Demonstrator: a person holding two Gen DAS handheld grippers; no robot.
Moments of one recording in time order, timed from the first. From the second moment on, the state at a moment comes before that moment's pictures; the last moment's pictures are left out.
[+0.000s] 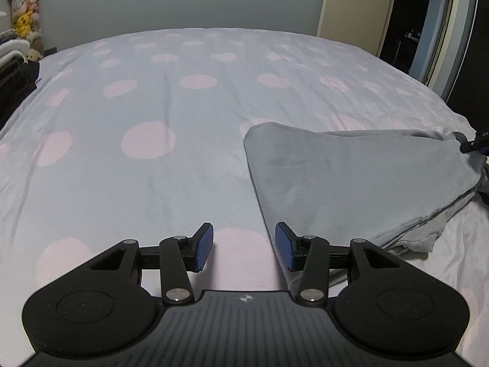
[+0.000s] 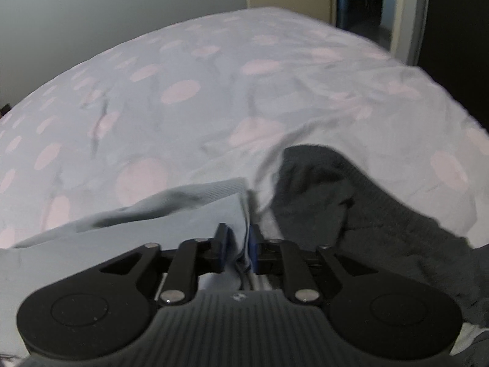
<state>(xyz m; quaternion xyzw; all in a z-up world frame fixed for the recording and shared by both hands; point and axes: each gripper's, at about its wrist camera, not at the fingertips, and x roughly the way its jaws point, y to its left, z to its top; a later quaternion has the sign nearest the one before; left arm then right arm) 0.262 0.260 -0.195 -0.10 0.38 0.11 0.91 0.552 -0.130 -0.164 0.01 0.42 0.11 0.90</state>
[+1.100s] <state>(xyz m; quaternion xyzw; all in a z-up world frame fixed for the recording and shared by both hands) 0.281 0.299 -0.221 -0.36 0.38 0.09 0.85 0.502 -0.176 -0.210 0.24 0.41 0.11 0.88</state>
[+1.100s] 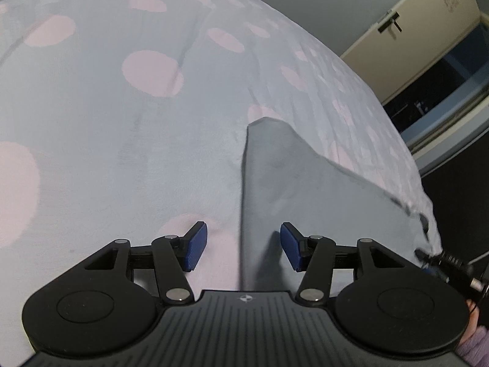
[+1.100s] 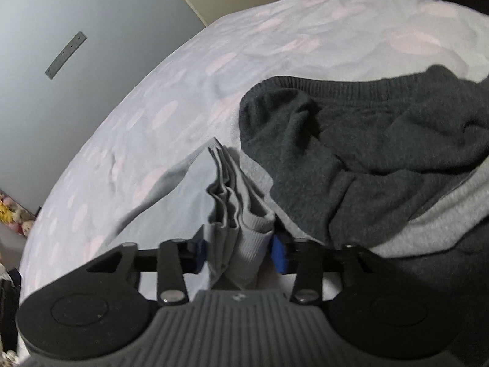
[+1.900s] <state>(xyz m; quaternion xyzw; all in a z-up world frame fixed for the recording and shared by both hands) 0.227 0.358 -0.102 -0.29 0.33 0.18 0.88 0.446 -0.086 -0.086 0.23 0.38 0.20 0.88</state>
